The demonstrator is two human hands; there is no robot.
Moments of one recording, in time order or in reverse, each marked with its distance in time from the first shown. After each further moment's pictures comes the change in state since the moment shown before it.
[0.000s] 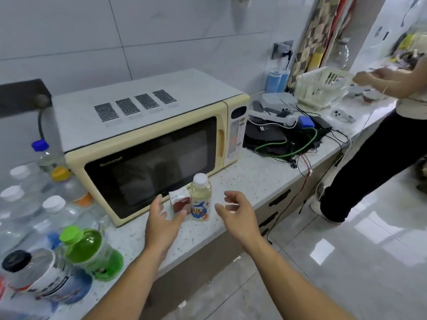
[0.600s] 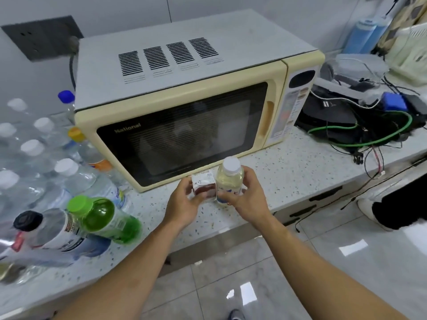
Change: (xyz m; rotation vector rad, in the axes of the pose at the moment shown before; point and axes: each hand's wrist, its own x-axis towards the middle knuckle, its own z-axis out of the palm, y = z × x) left_hand 0.038 -0.026 0.018 0.173 -0.045 -0.038; right_hand 0.077 0.038 0.047 -0.024 -0.320 -0.098
